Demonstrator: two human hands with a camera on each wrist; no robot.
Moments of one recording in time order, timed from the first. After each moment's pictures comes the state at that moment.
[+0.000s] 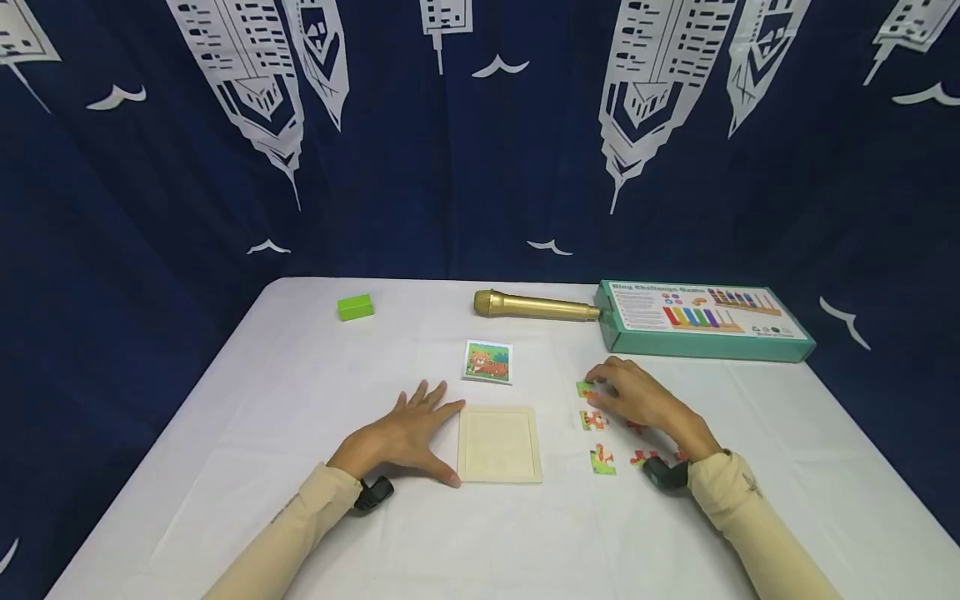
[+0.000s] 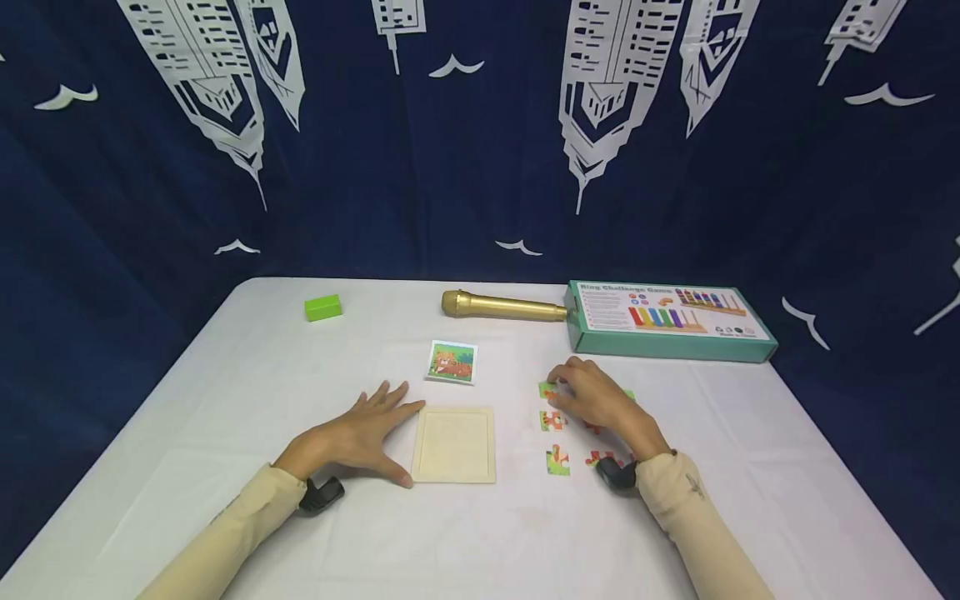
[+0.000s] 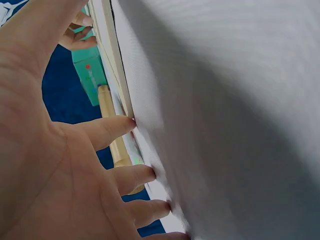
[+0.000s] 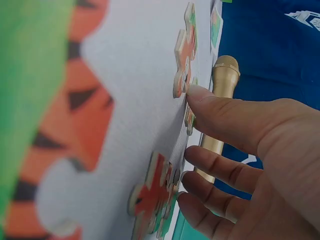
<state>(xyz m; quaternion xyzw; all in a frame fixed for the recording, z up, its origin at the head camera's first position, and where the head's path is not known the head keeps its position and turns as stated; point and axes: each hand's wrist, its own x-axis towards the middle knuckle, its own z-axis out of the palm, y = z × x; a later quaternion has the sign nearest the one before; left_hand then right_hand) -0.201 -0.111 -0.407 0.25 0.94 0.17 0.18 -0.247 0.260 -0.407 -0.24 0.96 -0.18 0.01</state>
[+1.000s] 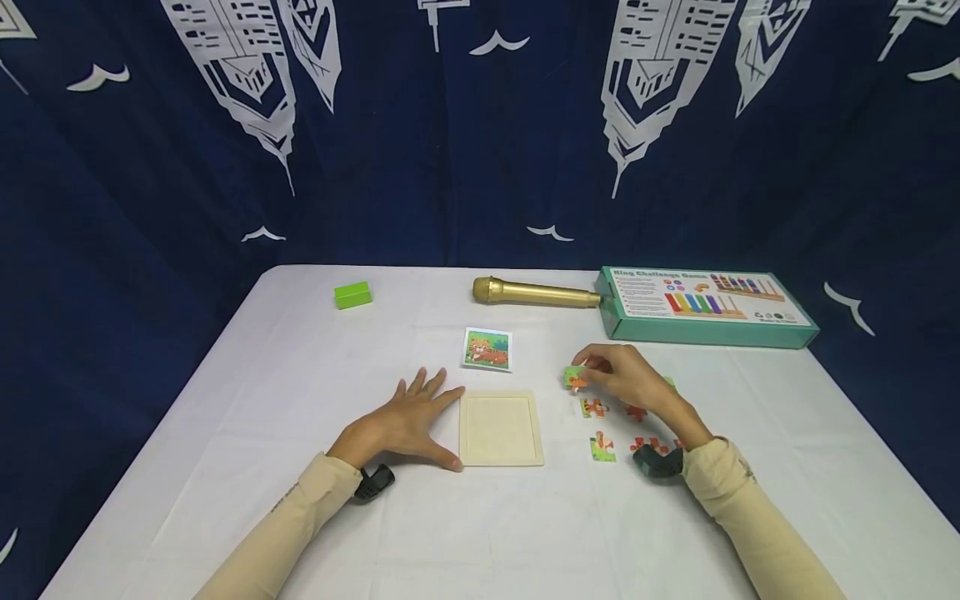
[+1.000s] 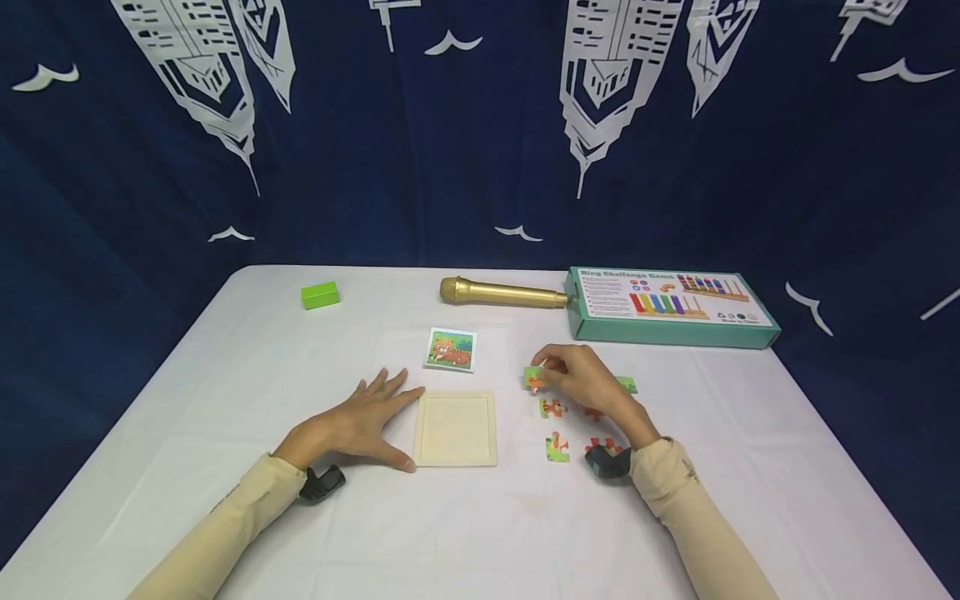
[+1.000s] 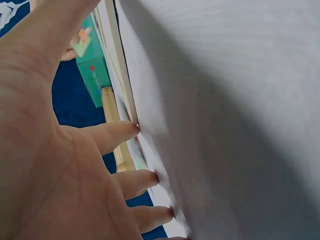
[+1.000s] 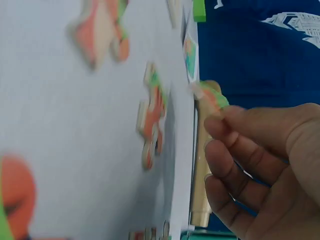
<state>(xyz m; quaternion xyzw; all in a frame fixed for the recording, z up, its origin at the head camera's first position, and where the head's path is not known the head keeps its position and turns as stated) -0.206 -0.109 -0.407 0.25 0.94 0.16 0.18 -0.252 0.244 -0.403 -0.22 0.92 -0.32 0.00</state>
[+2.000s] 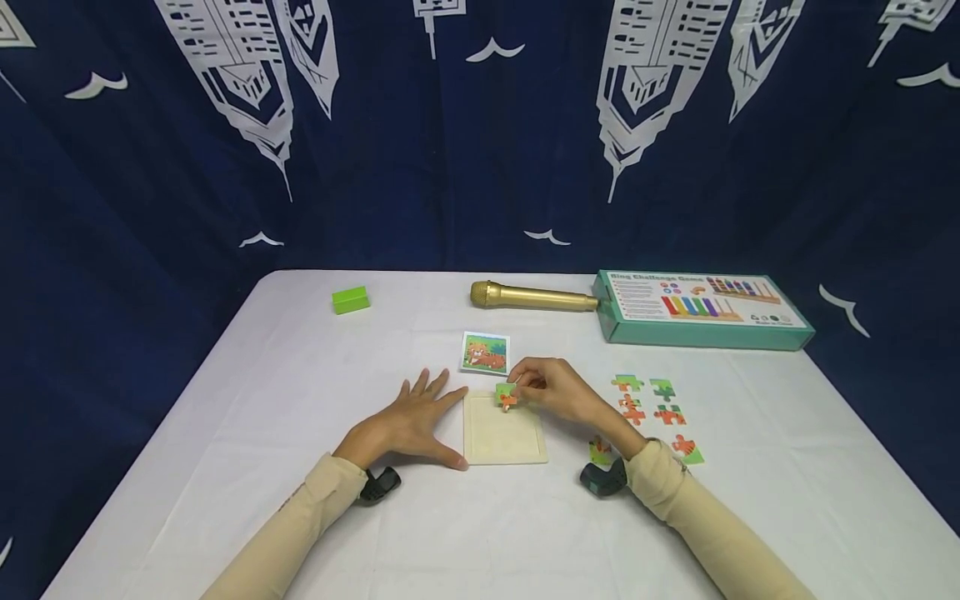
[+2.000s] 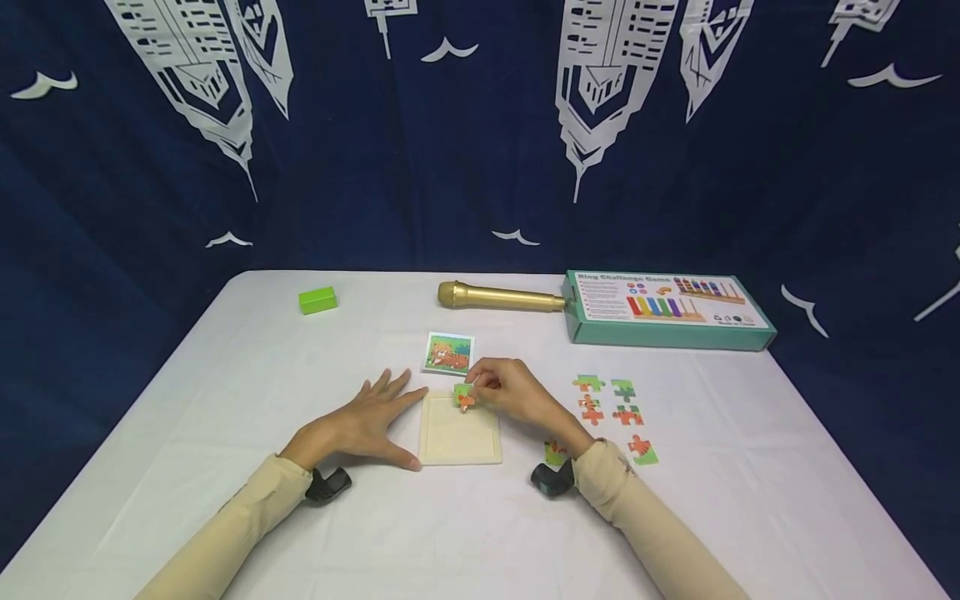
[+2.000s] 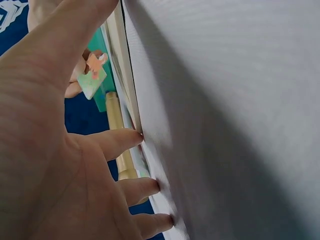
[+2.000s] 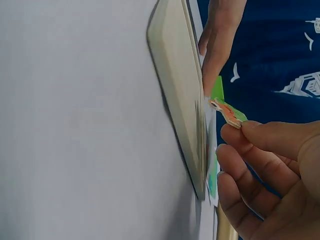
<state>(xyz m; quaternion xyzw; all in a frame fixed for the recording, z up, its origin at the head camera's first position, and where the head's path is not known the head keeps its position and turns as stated) -0.212 -0.102 -0.411 0.25 0.94 0.16 0.17 -0.246 0.161 -0.412 -0.28 0.86 -0.42 0.04</state>
